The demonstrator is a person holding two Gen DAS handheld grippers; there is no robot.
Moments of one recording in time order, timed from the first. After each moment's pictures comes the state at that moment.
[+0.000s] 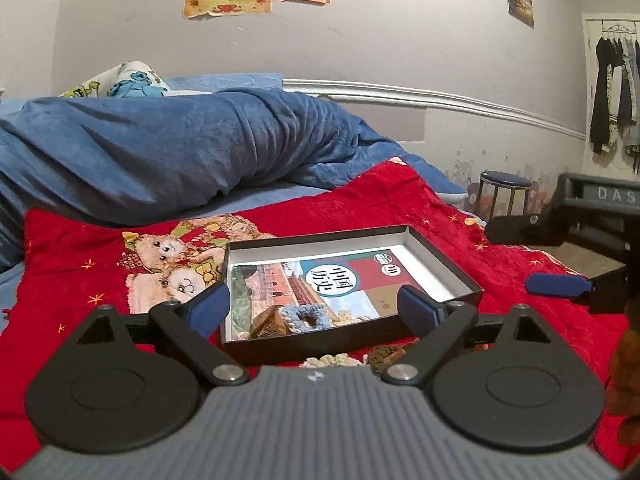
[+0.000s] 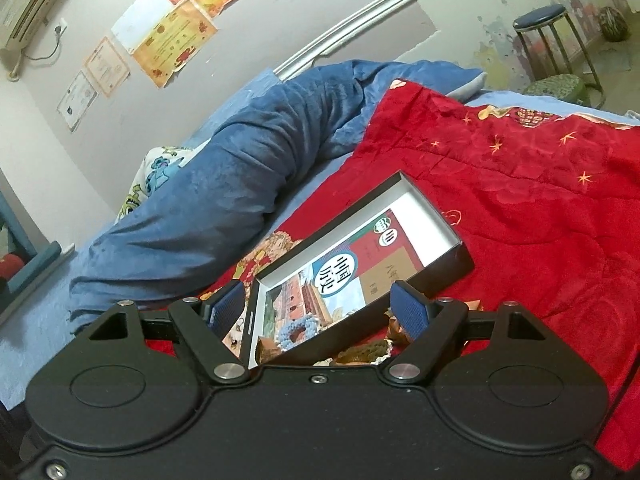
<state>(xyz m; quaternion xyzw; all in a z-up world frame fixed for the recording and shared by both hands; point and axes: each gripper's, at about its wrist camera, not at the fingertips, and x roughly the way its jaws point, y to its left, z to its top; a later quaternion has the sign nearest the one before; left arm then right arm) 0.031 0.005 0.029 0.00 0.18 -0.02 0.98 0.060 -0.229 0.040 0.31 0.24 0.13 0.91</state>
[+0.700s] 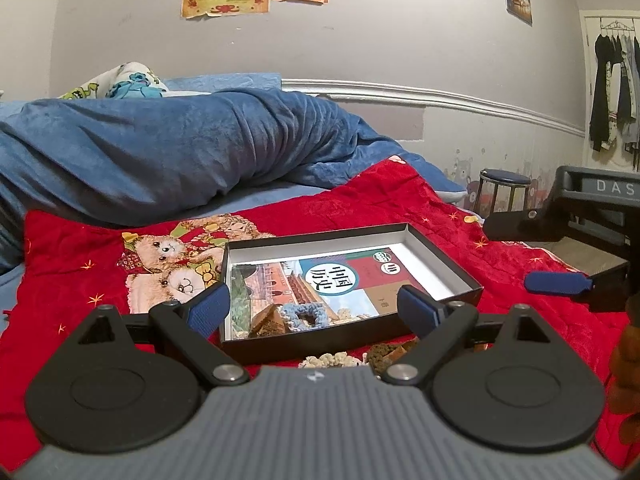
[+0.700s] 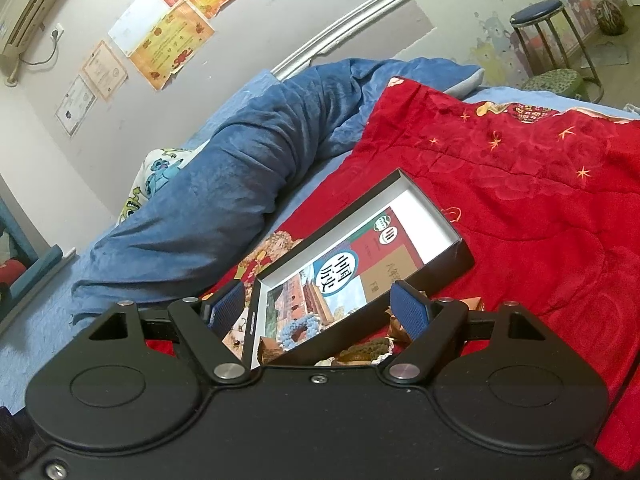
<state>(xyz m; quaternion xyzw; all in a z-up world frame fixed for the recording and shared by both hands) 0.029 0.003 0.029 0.01 0.18 -0.02 0.98 0.060 -0.228 0.038 0.32 0.24 0.13 0.91</state>
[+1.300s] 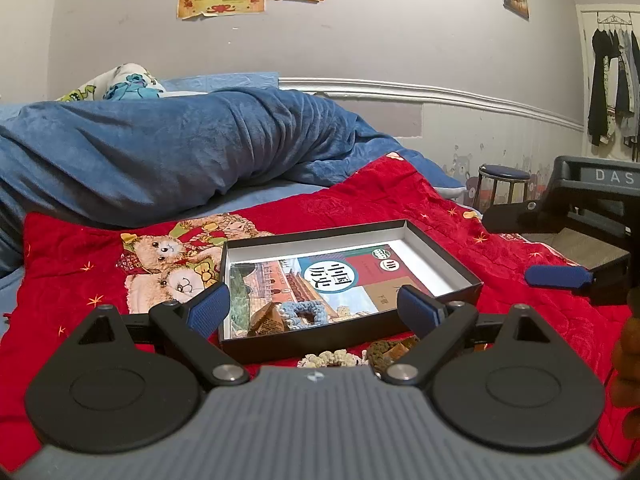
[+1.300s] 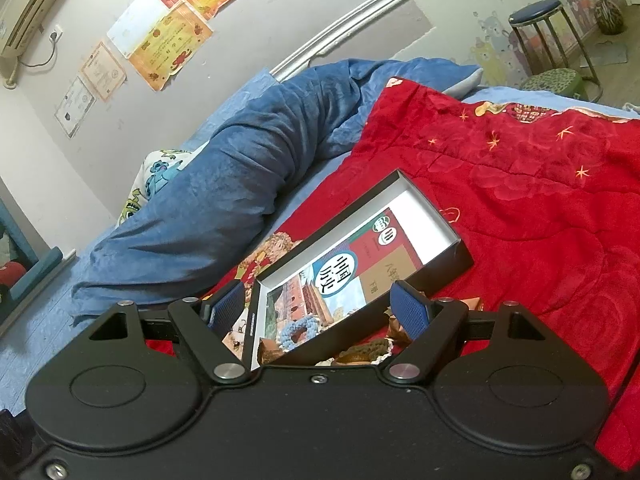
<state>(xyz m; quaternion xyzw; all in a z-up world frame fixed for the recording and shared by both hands) 0.029 0.001 0.027 0.02 0.18 -0.02 0.98 0.061 -0.227 0.037 0.32 0.24 0.13 0.91</state>
